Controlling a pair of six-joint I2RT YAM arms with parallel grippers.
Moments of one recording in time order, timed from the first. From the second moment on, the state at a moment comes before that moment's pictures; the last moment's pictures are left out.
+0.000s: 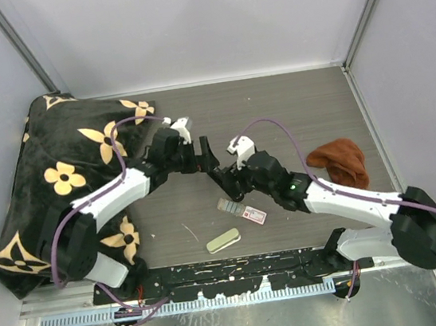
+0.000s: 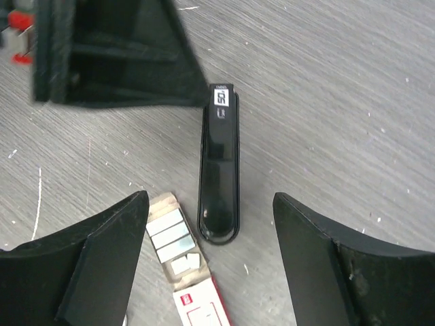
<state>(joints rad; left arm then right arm) -0.59 1.46 0.92 -0.09 0.16 -0.48 0.85 1.24 0.71 0.04 0.17 0.11</state>
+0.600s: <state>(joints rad) -0.60 1.91 1.25 -0.02 0.34 -0.45 0.81 0.96 0.43 0.02 0.15 0.42</state>
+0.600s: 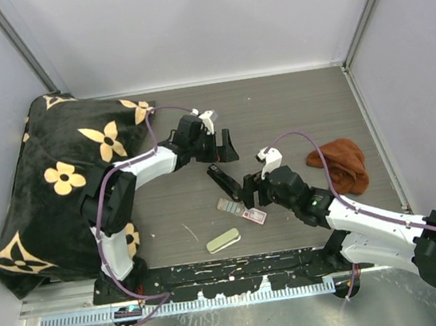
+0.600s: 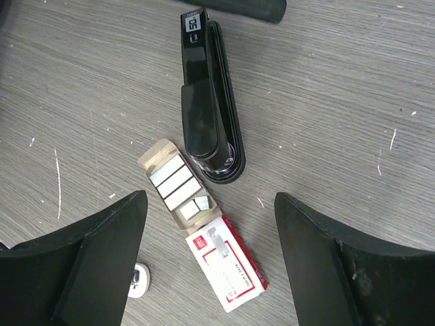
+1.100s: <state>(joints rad) -0.61 1.83 1.10 -0.02 0.37 -0.46 0.81 0.82 0.41 0.00 0.22 0.51</state>
